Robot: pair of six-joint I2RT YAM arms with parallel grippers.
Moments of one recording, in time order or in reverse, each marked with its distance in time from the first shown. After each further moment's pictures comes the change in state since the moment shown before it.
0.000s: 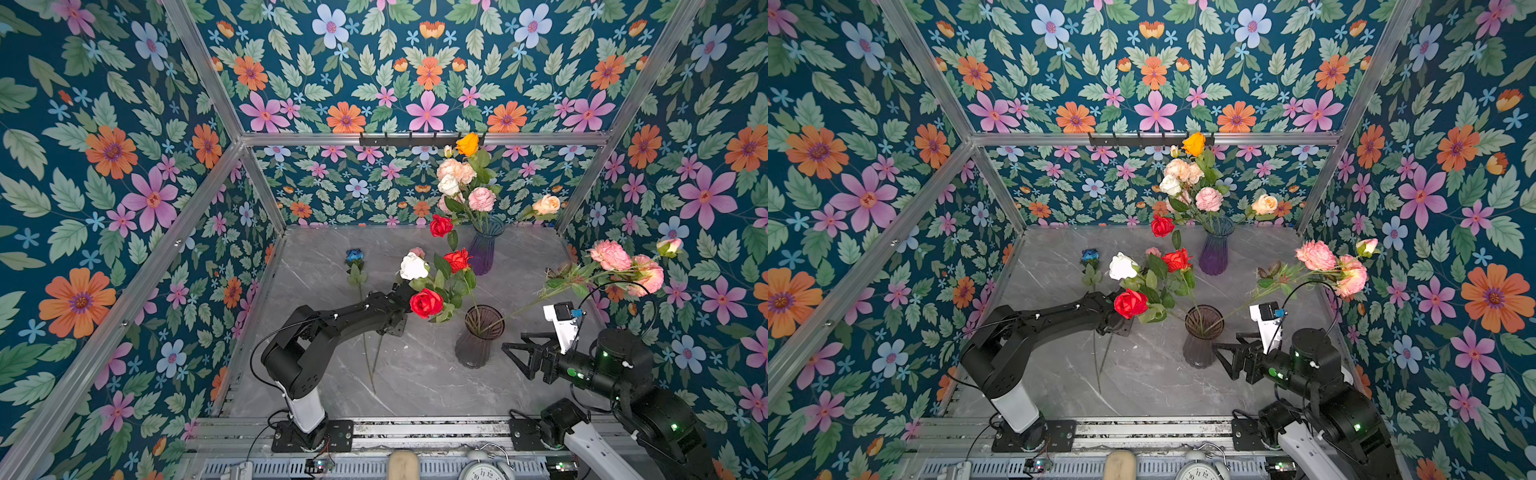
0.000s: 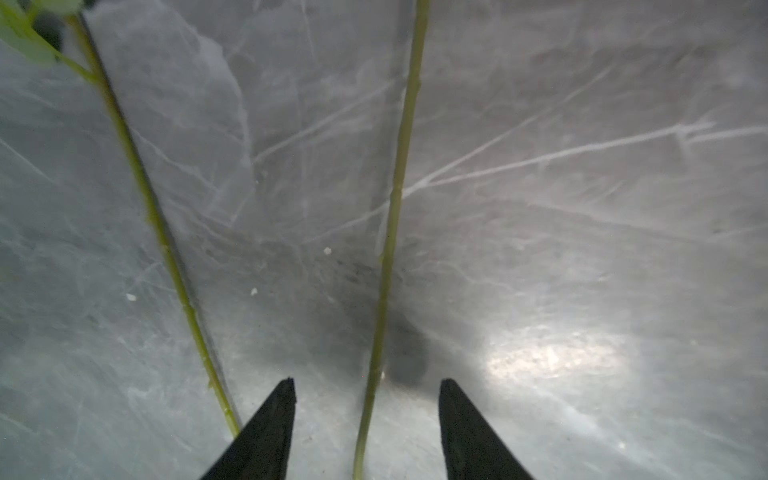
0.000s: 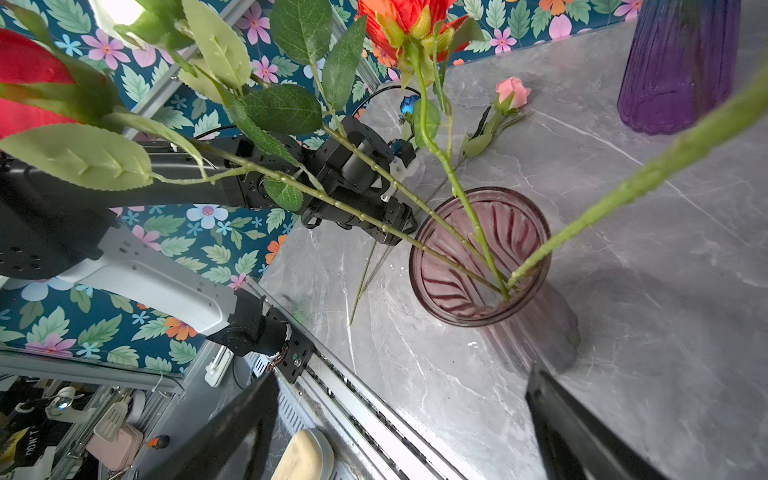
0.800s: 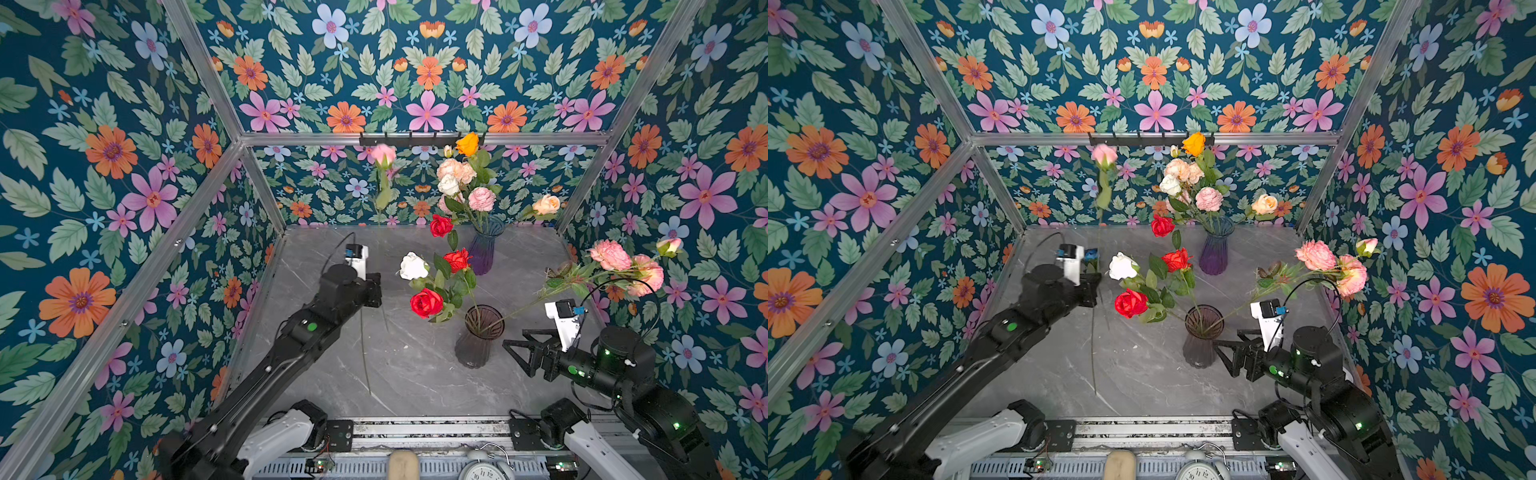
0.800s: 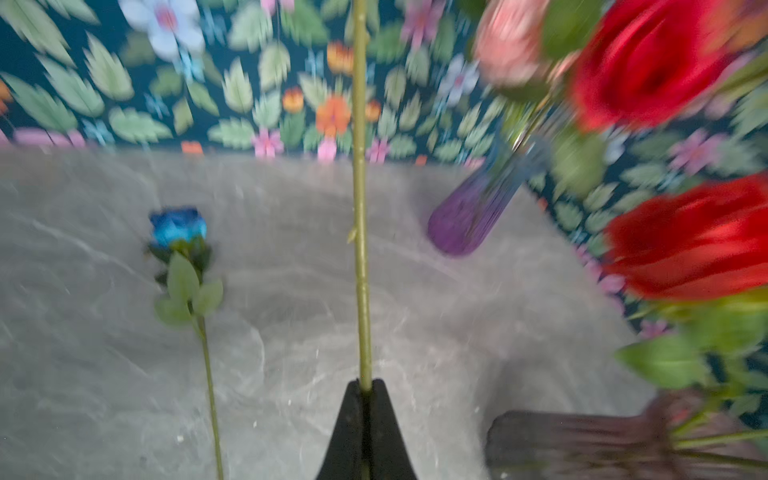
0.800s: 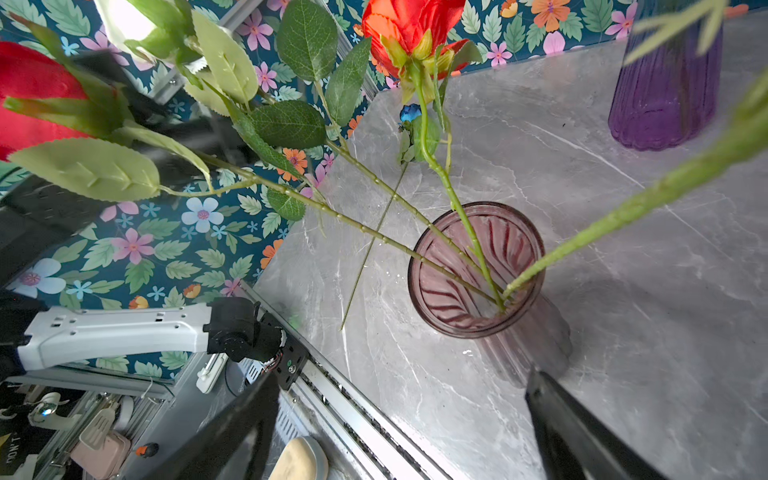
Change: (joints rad) left arm 0.132 -0.859 -0.072 0.296 0.200 0.045; right arm 0.000 0.011 0.018 0.009 0.016 -0.023
